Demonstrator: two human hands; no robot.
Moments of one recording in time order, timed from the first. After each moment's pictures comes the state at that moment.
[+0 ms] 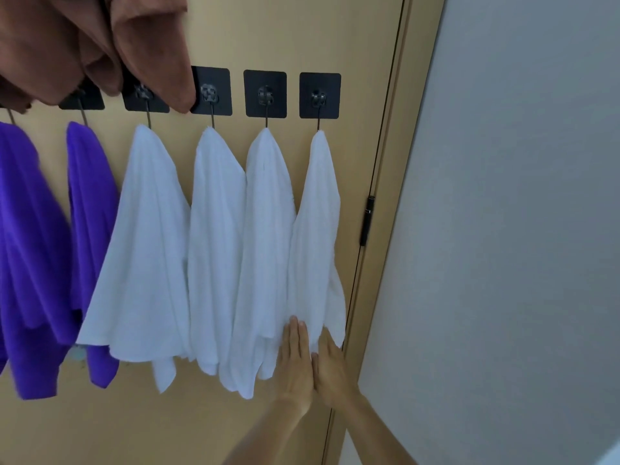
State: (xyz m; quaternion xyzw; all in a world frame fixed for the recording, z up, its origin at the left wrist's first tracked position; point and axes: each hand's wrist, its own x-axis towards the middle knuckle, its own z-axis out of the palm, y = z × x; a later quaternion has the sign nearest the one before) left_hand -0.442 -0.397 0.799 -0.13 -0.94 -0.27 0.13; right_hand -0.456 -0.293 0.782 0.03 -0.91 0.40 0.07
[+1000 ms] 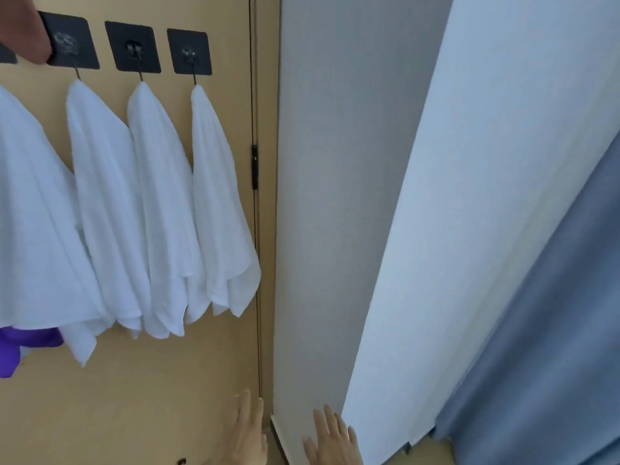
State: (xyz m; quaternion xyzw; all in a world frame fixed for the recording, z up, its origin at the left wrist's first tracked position) left_hand -0.237 -0.438 0.721 -0.27 -0.95 0.02 -0.18; right_hand -0.145 -0.295 0.682 -0.25 -0.95 0.18 0.02
